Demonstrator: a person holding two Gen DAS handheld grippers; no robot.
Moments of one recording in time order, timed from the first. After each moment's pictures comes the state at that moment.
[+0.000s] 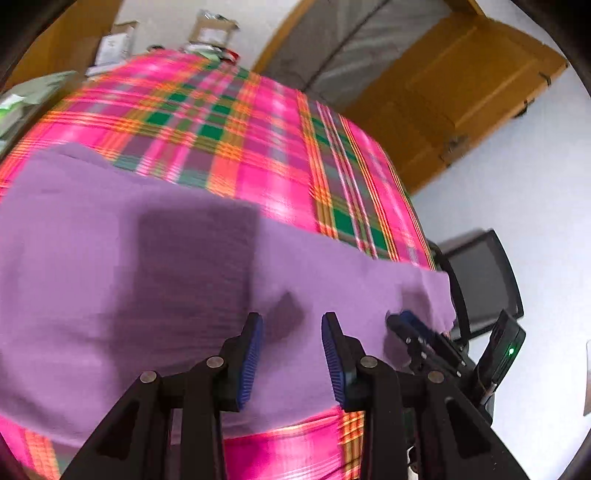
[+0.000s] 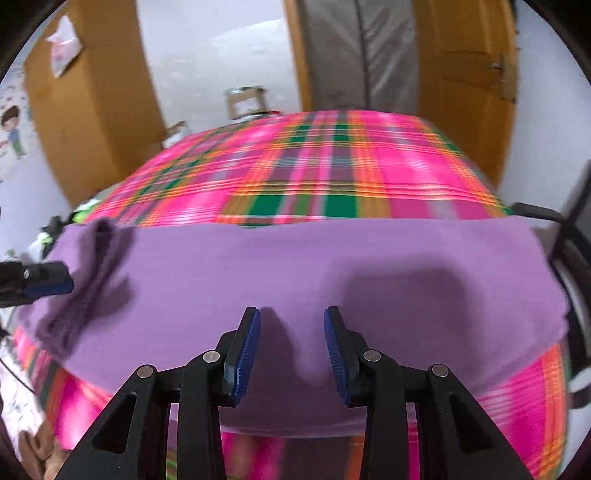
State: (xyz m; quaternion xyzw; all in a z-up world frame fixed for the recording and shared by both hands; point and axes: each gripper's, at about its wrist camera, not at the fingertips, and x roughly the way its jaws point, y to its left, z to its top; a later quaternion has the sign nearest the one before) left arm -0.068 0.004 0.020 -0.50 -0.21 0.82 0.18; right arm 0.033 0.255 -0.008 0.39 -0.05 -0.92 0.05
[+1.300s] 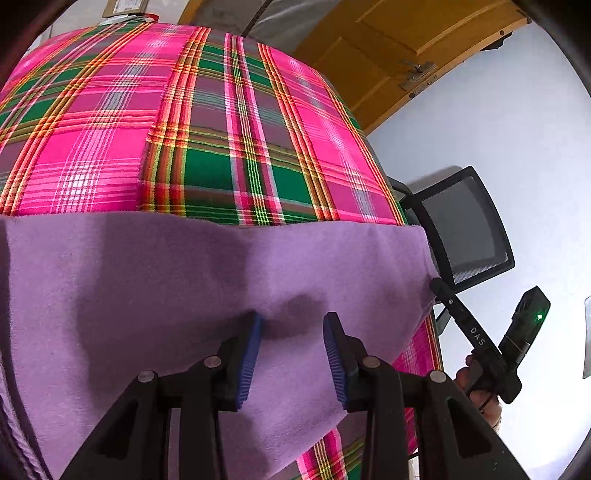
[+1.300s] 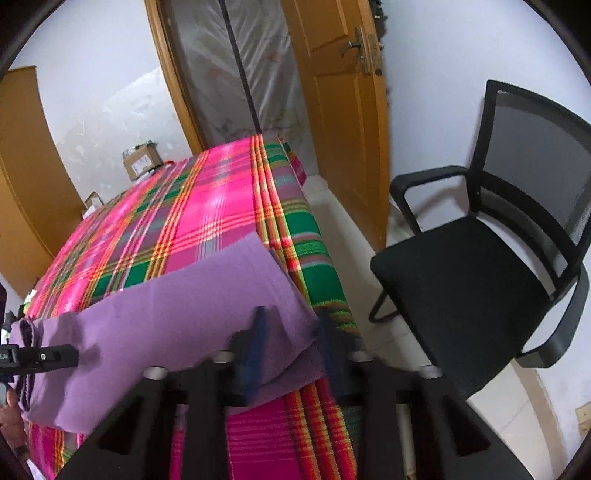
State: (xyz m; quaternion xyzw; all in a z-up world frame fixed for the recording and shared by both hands) left arm -0.131 0.137 -0.003 -0.55 -0.16 0.77 0.27; right arm 0.043 0.420 0.006 0.35 -0.14 -0.92 -0.08
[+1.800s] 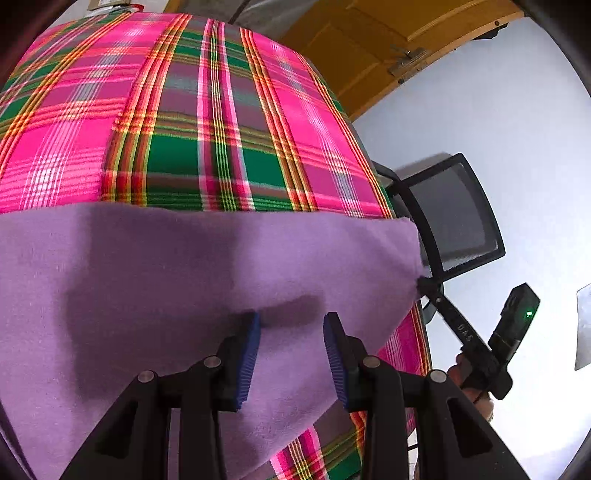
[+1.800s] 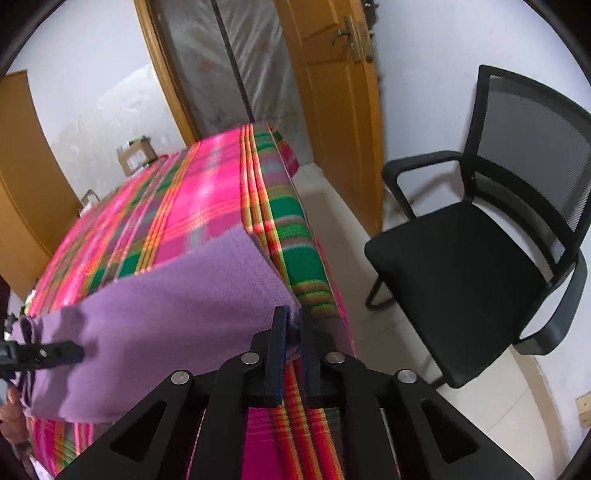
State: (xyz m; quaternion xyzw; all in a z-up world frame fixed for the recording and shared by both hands) left arm -0.131 0.156 -0.004 -0.56 -0.16 0.75 0.30; right arm 0.047 0.433 -0.002 0.38 -0.15 -0.91 -0.09
